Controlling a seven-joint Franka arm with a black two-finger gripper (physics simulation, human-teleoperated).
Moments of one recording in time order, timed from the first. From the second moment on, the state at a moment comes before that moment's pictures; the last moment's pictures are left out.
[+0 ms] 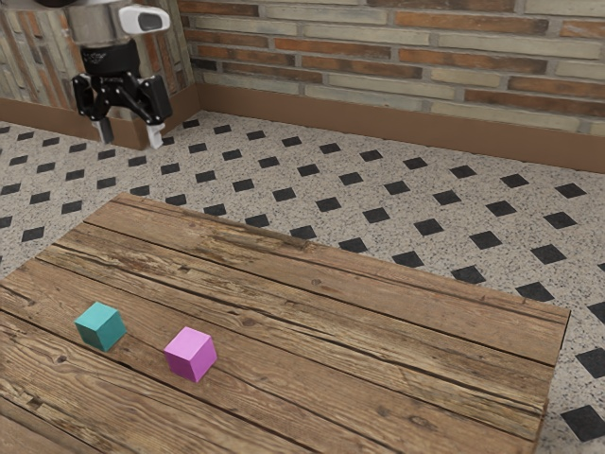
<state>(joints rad) 0.02 0.00 0.05 -1.45 -0.03 1.34 -0.06</state>
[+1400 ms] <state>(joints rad) -0.04 0.10 0.12 -1.78 0.09 1.75 0.01</state>
